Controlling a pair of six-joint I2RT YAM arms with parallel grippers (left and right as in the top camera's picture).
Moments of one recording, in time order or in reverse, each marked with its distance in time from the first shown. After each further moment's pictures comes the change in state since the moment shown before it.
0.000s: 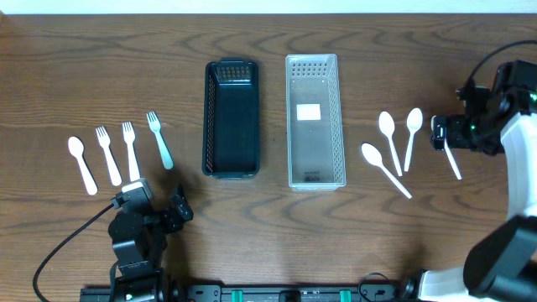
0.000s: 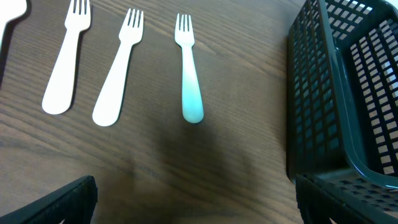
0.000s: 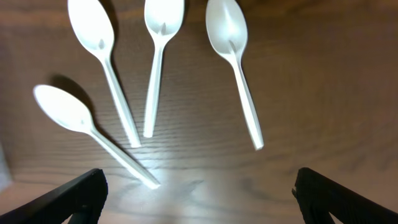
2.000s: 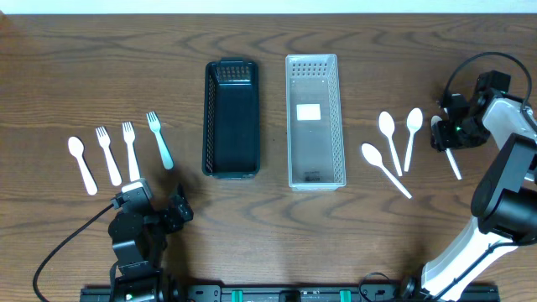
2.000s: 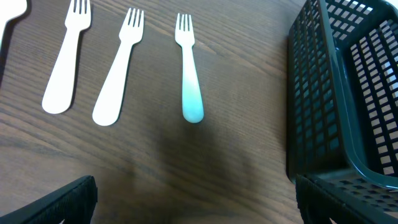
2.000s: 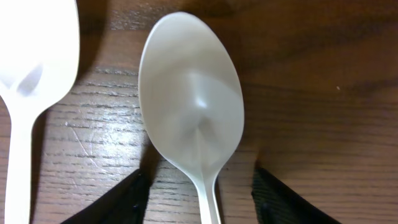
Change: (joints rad) left arm 0.000 0.000 0.000 -0.001 0.000 -0.003; right arm -0.044 0.386 0.008 0.299 0.011 -0.183
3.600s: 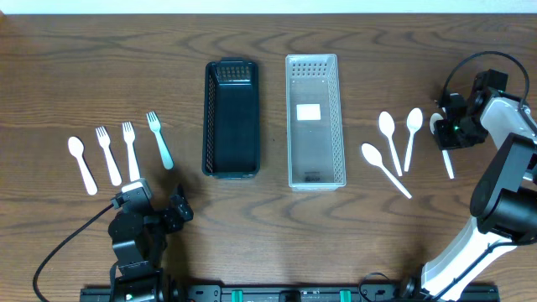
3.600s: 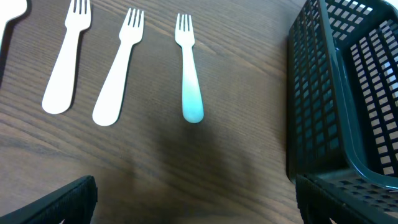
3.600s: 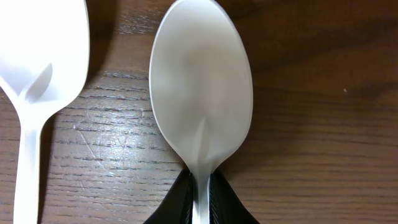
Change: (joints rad) left arm 0.000 0.000 0.000 0.001 0.000 0.000; right arm 0.010 0.000 0.001 -0.004 0.002 0.016
